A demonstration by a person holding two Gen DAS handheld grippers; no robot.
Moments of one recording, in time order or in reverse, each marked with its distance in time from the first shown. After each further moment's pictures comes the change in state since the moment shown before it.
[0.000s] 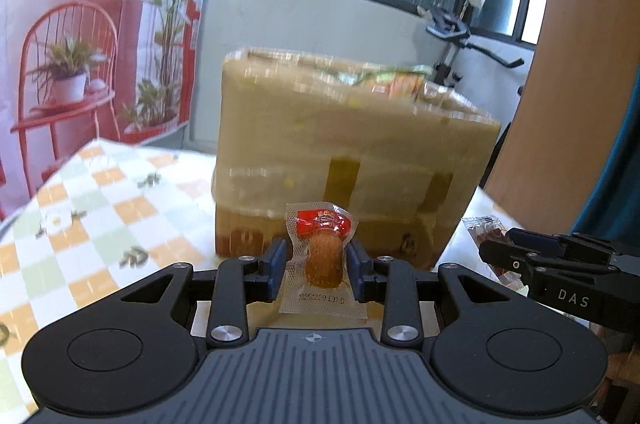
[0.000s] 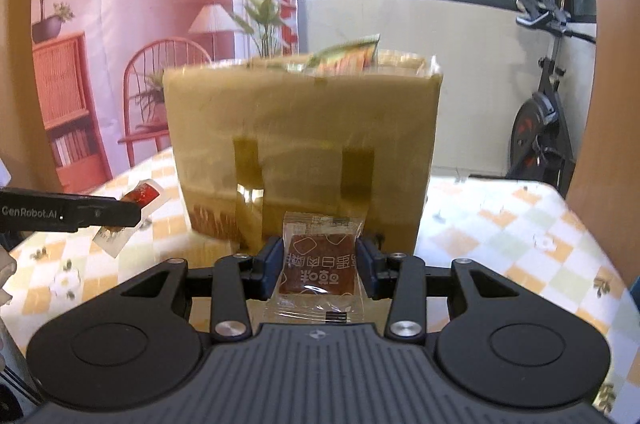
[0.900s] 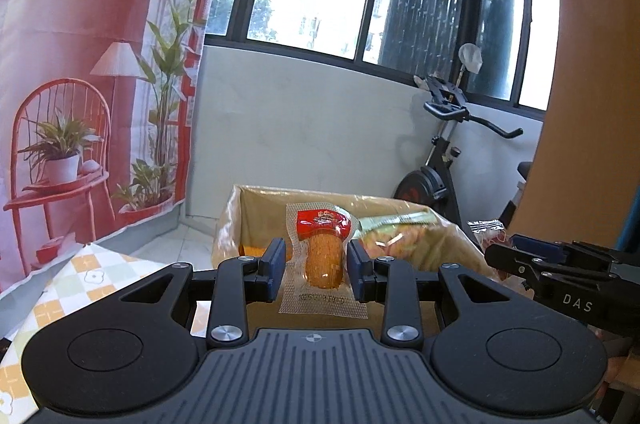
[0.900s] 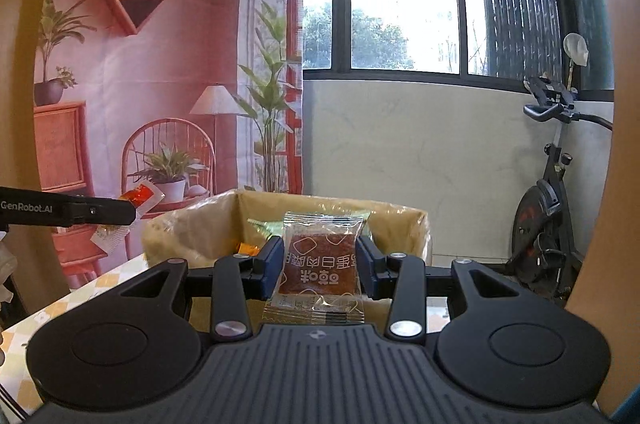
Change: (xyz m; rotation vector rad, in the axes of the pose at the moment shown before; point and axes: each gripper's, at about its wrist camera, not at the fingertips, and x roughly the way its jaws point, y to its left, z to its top) left arm 0.021 0.000 0.106 0.011 -0.189 -0.005; right arm 0.013 -0.017 0.119 -0.052 -0.211 0.015
